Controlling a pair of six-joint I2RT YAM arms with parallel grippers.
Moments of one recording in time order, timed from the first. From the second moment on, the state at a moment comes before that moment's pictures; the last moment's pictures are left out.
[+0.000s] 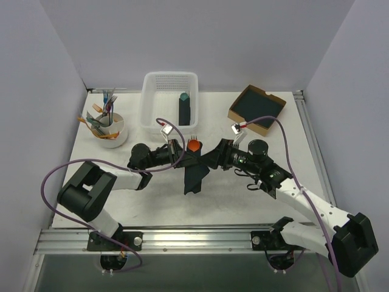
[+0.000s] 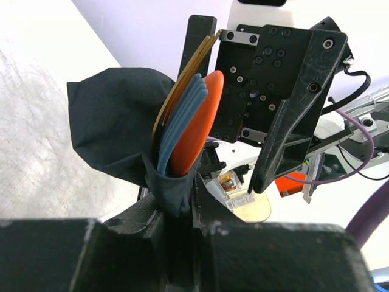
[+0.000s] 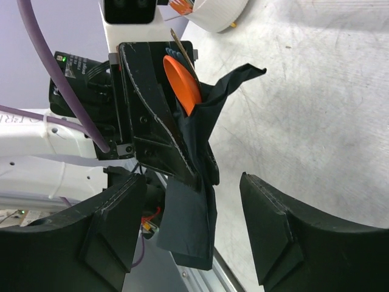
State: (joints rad) left arm -0.54 1.60 0.54 1.30 0.84 -1.27; right arm 0.60 1.05 0.60 0.24 -0.44 0.82
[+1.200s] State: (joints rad) left arm -0.51 1.65 0.58 1.30 0.84 -1.30; right arm 0.60 1.08 0.68 -0.02 -0.43 0.65
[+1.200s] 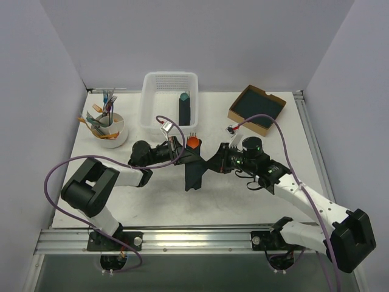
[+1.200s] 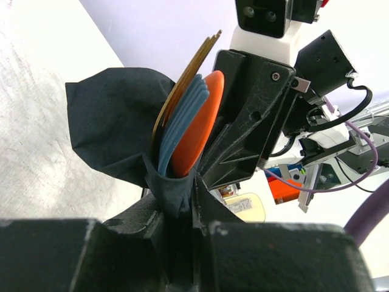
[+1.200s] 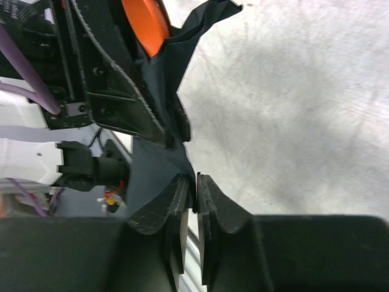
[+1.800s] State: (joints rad) left arm -0.51 1.61 0.58 1.23 0.79 -1.15; right arm 0.59 0.97 0.73 -0.15 -0.34 0.62
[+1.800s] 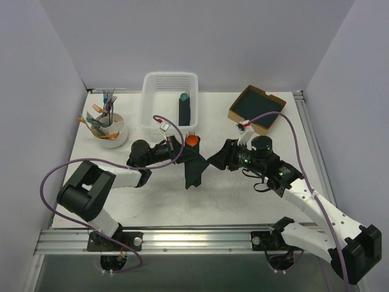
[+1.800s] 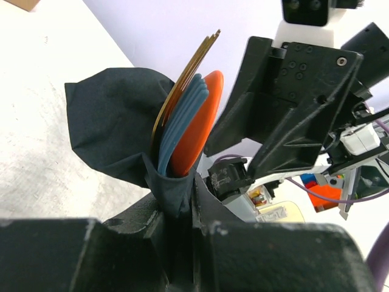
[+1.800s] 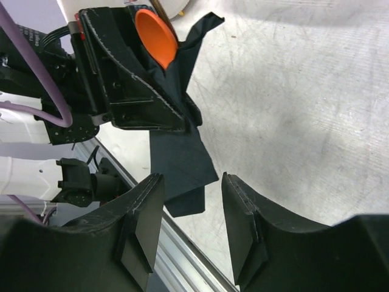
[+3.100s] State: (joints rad) left arm -0.52 1.54 0.59 1.23 0.77 -1.23; right arm 0.74 1.19 0.69 0.24 -0.42 0.70
